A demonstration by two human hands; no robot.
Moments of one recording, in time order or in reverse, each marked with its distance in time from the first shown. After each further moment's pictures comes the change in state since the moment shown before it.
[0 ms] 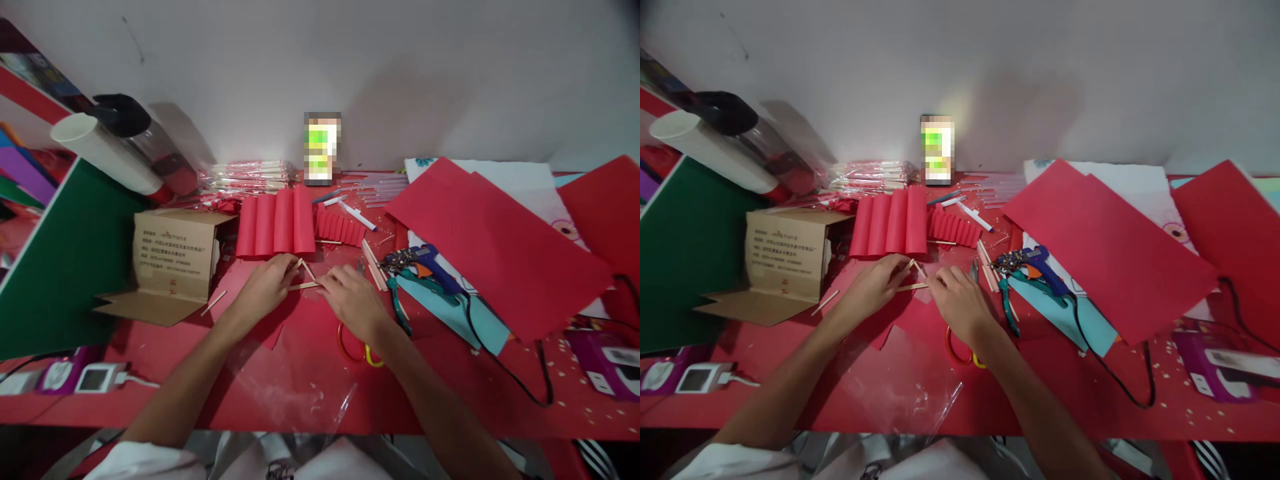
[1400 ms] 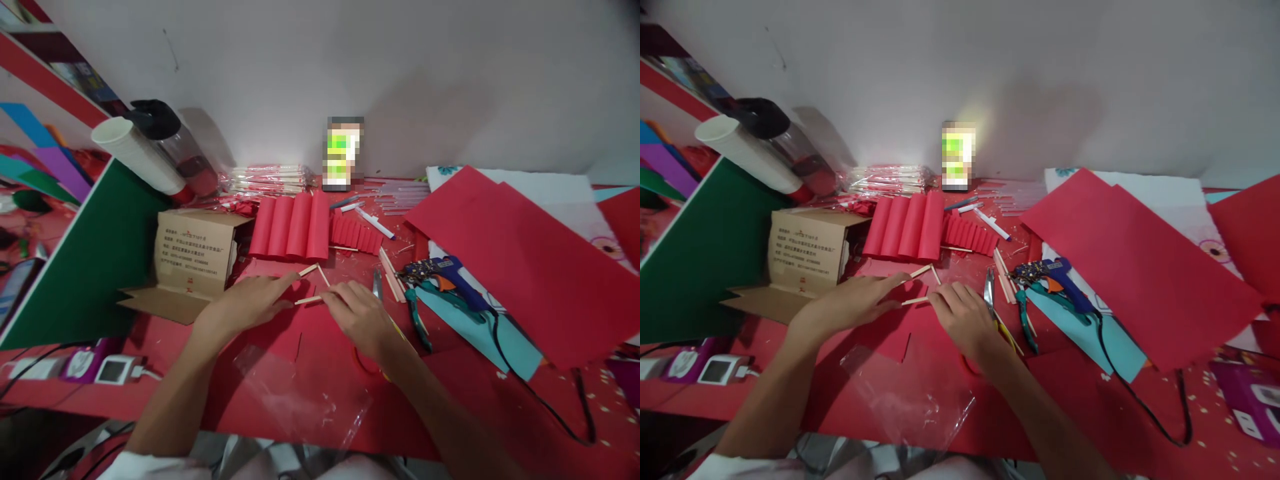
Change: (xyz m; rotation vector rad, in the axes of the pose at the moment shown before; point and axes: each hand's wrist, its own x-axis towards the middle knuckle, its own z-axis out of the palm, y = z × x) left_hand -0.033 -0.010 -0.054 0.373 -0.391 0.031; right_hand -0.003 -0.013 0.008 -0.089 0.158 -0.213
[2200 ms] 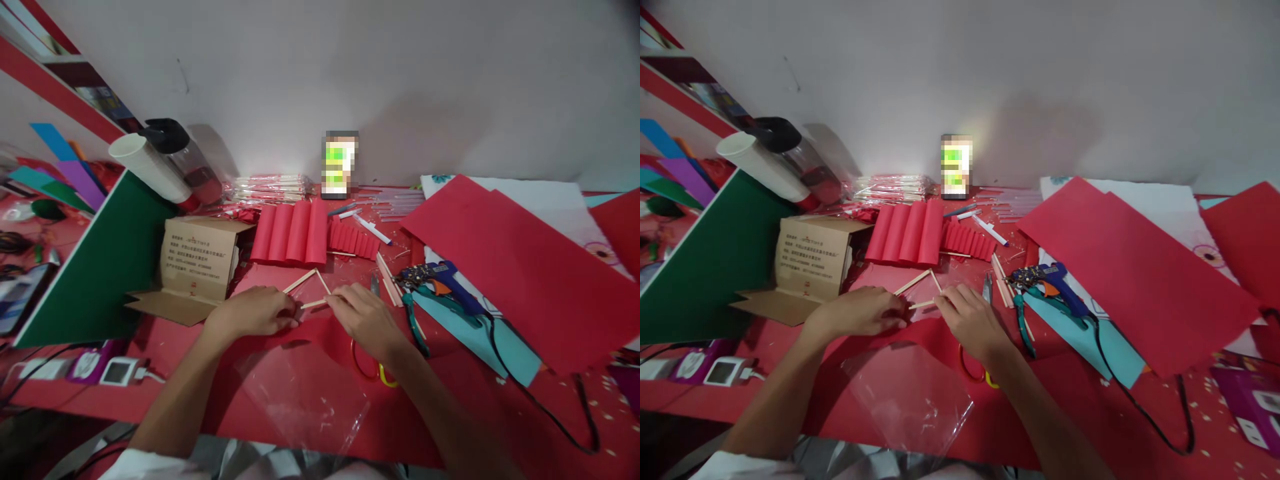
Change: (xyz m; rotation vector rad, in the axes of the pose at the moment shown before) left_hand 0.006 0.006 0.000 -0.109 -0.143 0.132; right_hand -0.006 0.012 -0.004 0.041 -0.014 0.011
